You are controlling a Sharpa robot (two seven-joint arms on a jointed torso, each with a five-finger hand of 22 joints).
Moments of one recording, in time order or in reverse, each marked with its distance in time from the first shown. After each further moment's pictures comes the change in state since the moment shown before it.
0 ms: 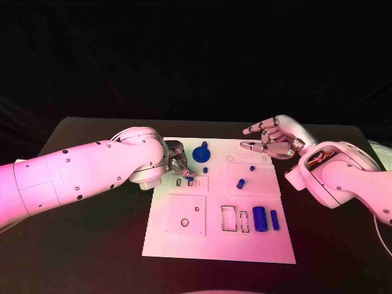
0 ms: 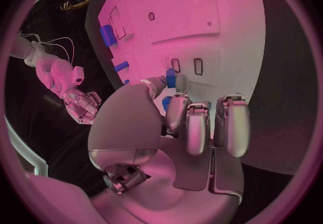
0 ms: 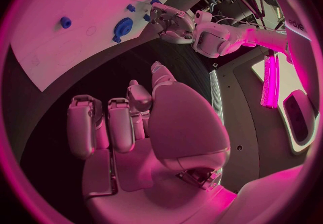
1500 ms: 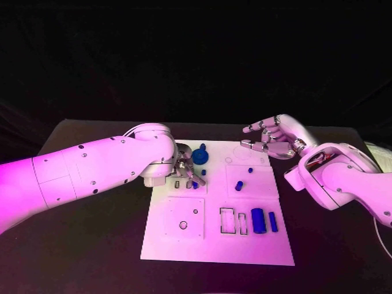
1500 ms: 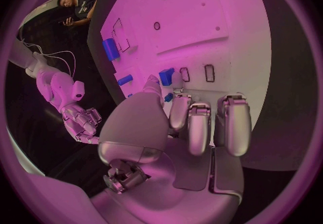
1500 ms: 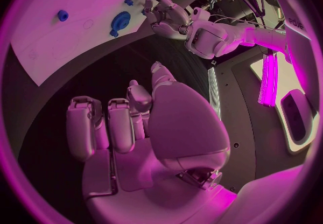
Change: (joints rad) left arm 0.026 0.086 -0.002 -0.077 -0.002 0.189 0.001; left_hand 0.013 0.219 -0.695 -0.014 -0.007 0.046 -0.004 -0.023 -0.113 -0.013 0.016 0.000 -0.018 -0.001 0.015 0.000 0.000 0.000 0.000 0.007 -0.015 0.000; right arm 0.001 -0.007 0.001 0.011 0.013 -0.039 0.028; right_hand 0.000 0.000 0.006 0.006 -0.021 -0.007 0.000 0.000 0.000 0.004 0.004 0.009 0.008 0.000 0.000 0.010 0.000 0.000 0.014 0.000 0.010 0.000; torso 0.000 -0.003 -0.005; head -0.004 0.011
